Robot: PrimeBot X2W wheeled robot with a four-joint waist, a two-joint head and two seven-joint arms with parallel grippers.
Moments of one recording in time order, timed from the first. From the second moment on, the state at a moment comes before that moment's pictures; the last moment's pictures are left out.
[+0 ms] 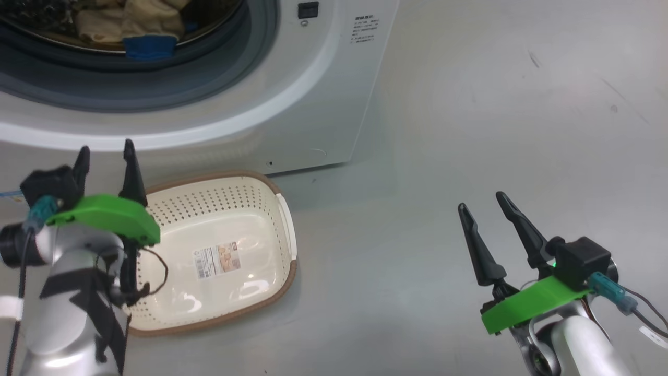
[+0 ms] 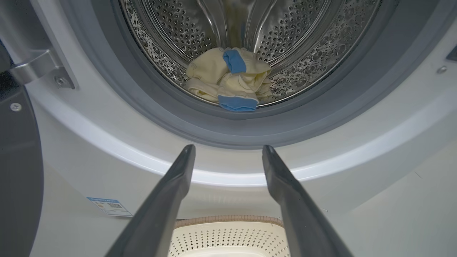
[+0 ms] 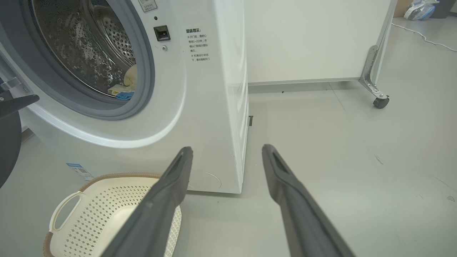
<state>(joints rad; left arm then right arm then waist) -0.49 0.13 -0.02 0.49 -0.23 0.00 -0.09 -0.08 -0.05 0.14 0.13 0.17 0.13 -0.26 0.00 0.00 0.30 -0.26</state>
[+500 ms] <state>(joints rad) -0.90 0.16 -0.04 0.74 -0.20 0.03 -0.02 -0.16 -0.05 0.21 0.14 0.18 0.13 -0.26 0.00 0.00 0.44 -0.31</state>
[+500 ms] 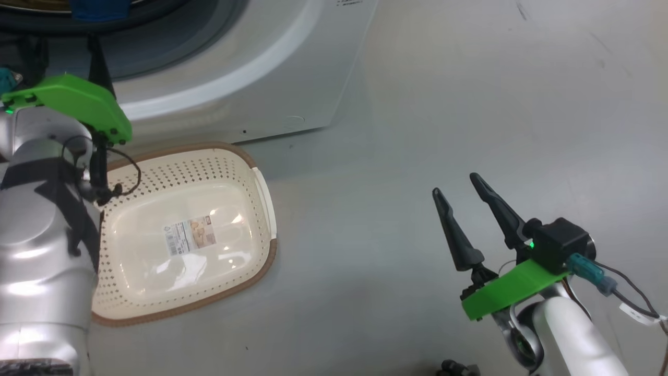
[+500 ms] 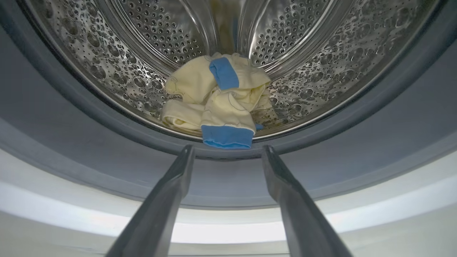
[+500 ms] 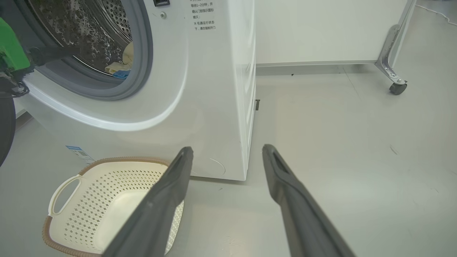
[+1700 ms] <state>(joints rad) -1.38 0.24 -0.15 1.24 -0.12 0.08 0.04 -0.17 -0.05 0.27 0.14 0.20 0.13 -0.26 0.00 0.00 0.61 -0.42</state>
